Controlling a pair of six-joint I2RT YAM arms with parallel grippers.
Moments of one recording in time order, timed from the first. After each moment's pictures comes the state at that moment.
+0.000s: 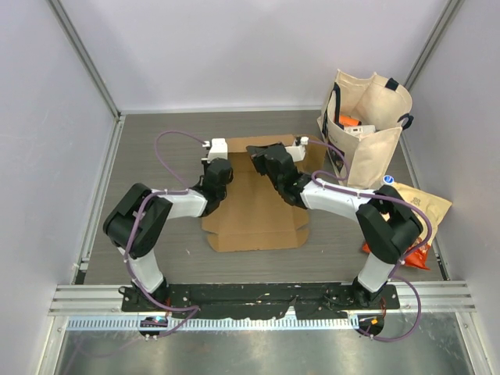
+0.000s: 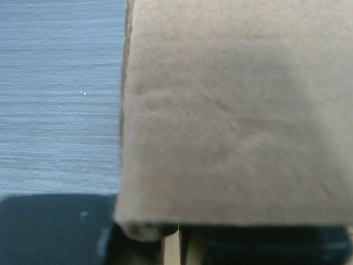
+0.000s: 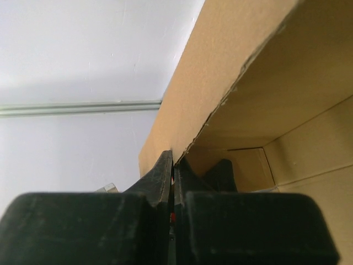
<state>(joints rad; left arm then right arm) -0.59 1.79 0.86 0.55 -0.66 -0.17 0.74 1.71 1.06 0.35 0.45 1.47</state>
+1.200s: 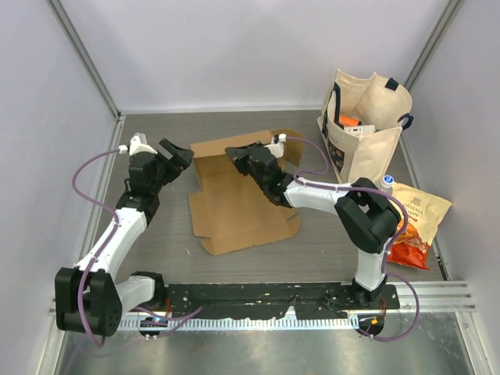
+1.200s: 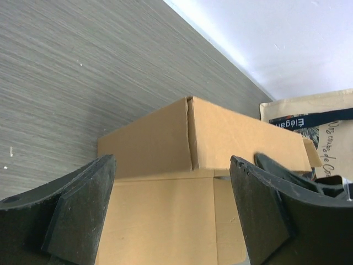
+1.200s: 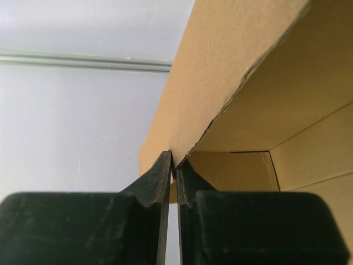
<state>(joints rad) -0.12 1.10 0.71 0.08 0.02 -0.79 0.79 1.86 1.17 0.48 0.34 1.41</state>
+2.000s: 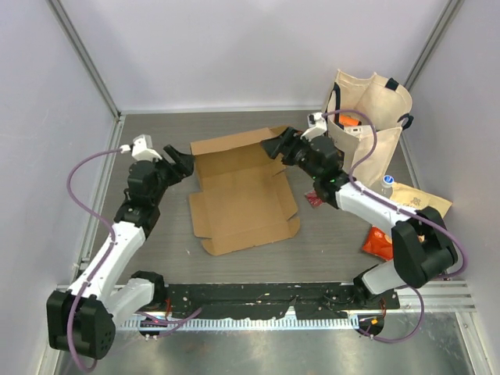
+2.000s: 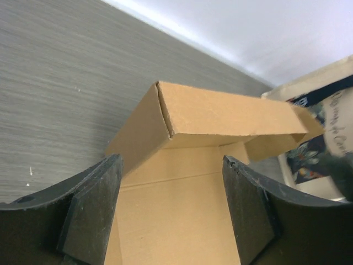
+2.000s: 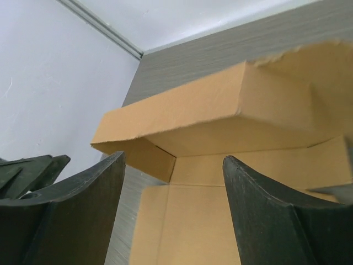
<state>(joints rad) -0.16 0.97 0.68 0.10 0.00 -0.62 0.54 1.48 0.90 0.46 -0.01 0.75</state>
